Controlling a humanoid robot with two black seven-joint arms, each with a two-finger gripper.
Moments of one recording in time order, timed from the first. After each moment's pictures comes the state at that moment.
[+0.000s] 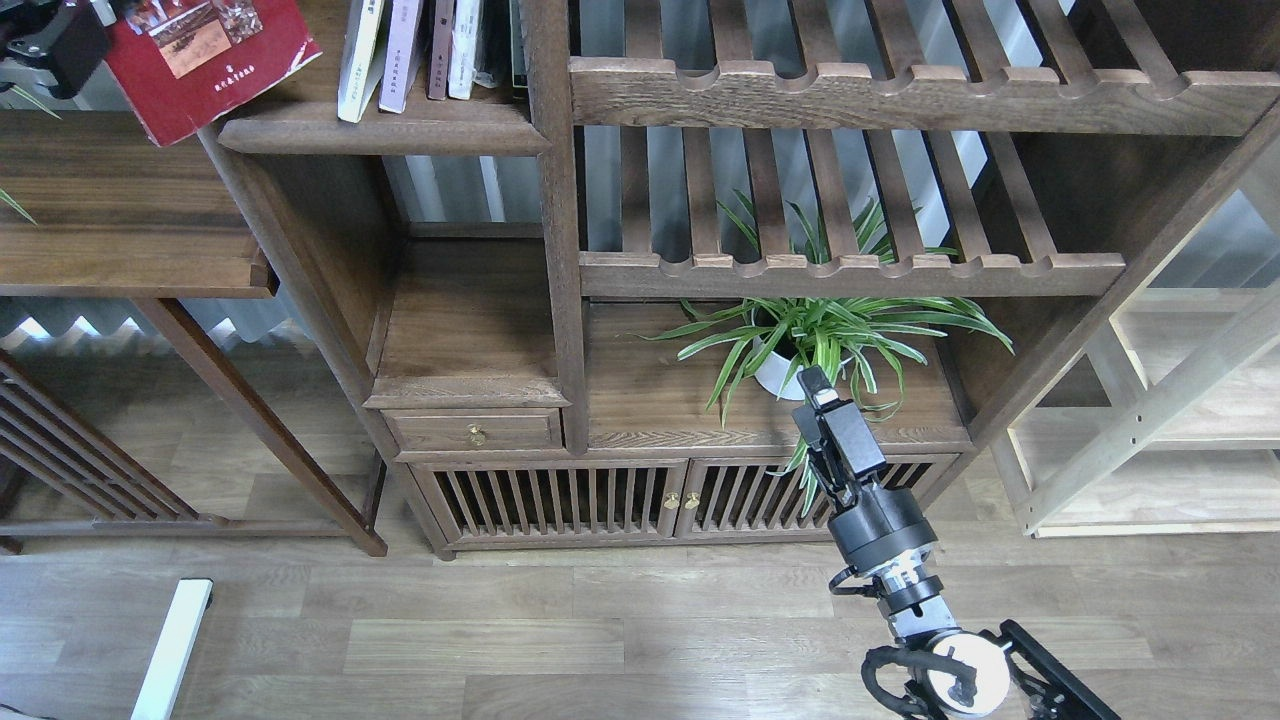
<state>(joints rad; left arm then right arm) -0.59 0.72 -1.49 -1.32 0.45 -0.49 0.49 -0.04 -0.08 1.11 1.19 0.02 0.58 0.18</state>
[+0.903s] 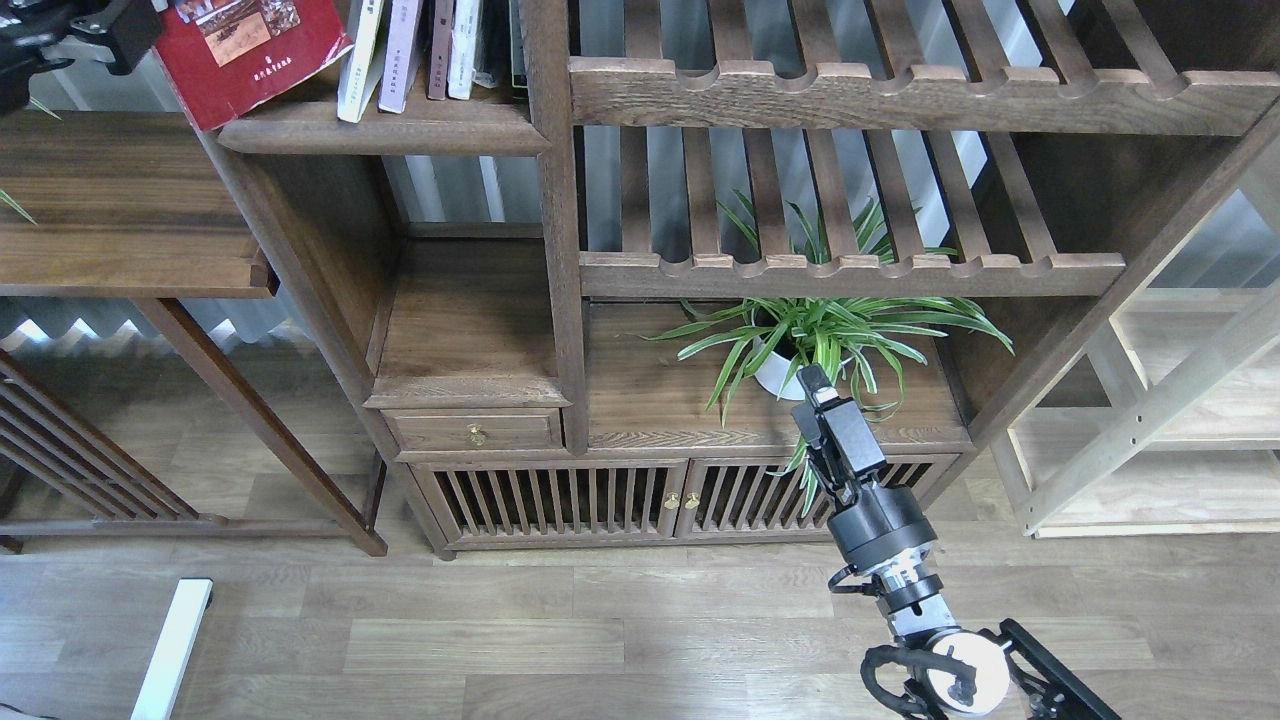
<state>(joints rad) -0.78 0.66 -1.35 -1.16 0.48 -0.49 0.49 -0.04 -0.08 1.10 1.19 0.02 0.58 0.18</state>
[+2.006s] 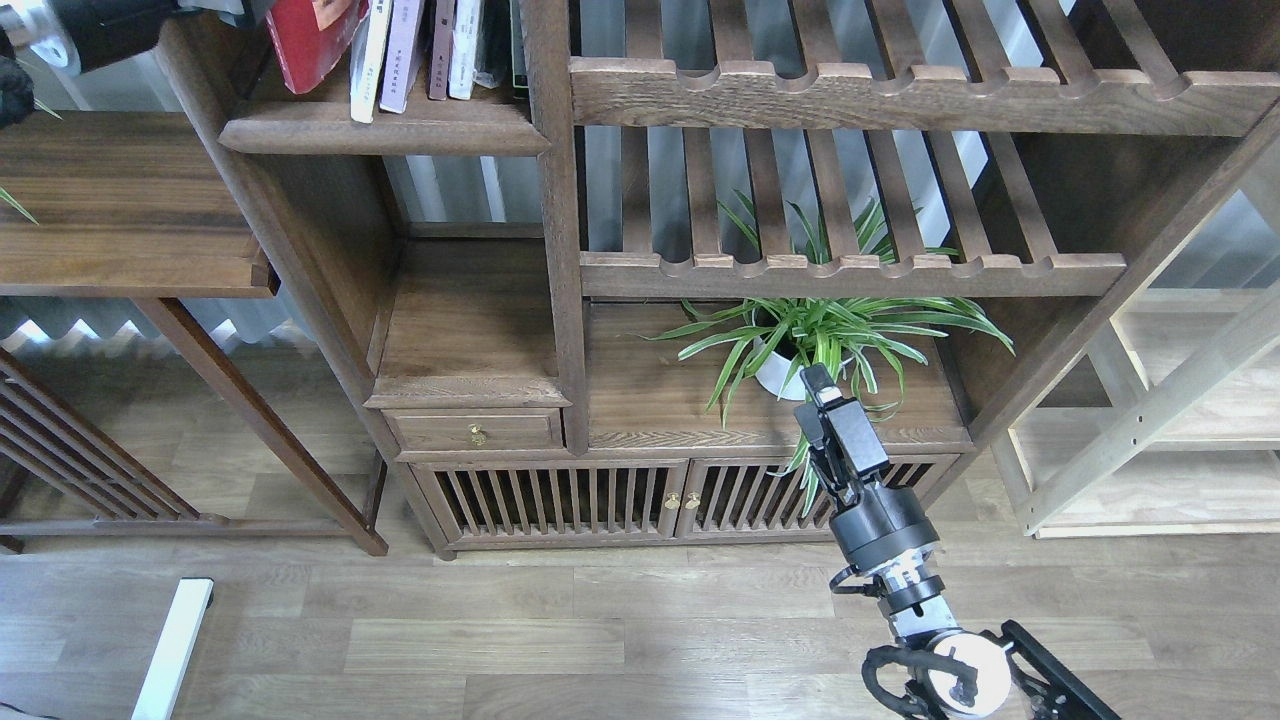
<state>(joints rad) -1.03 0.51 -1.15 -0.97 0.55 -0.49 0.49 -0.05 -0.08 1.11 1.20 0.03 0.58 0.18</state>
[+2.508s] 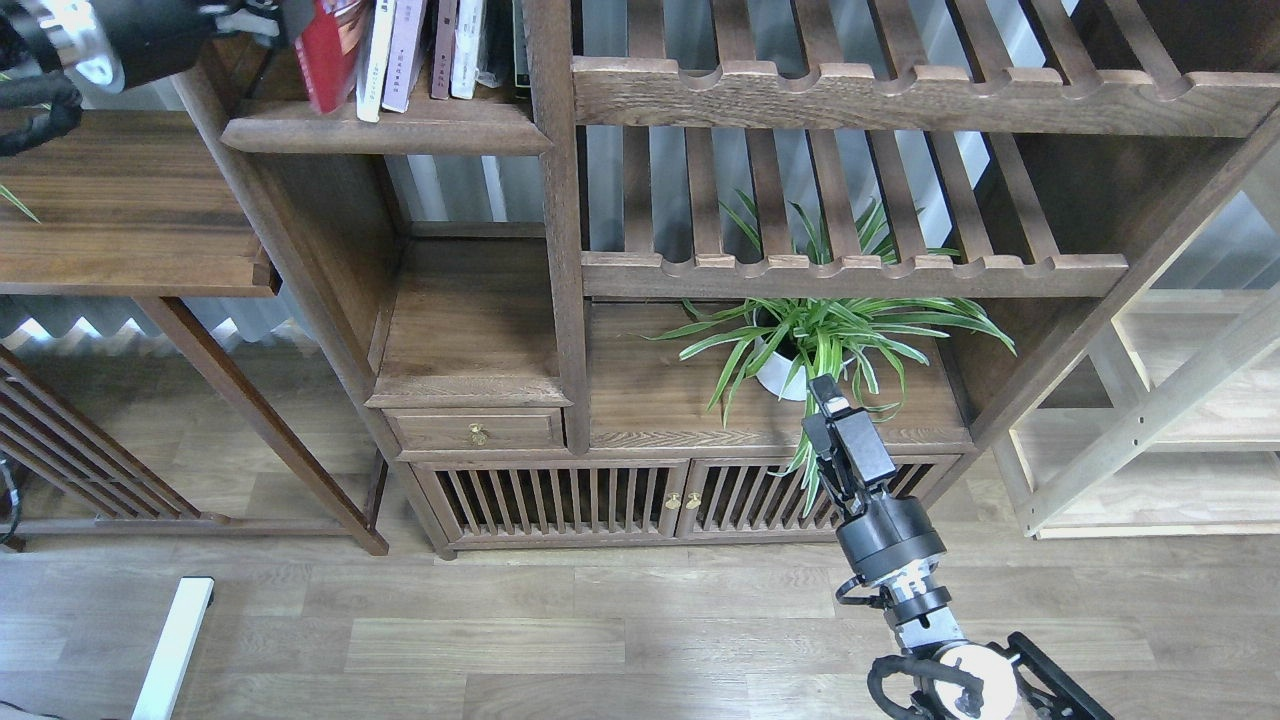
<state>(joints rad) -1.06 0.45 -1.13 -0.93 0.56 -0.49 0.49 -0.08 -0.08 1.12 1.20 0.03 0.58 0.18</state>
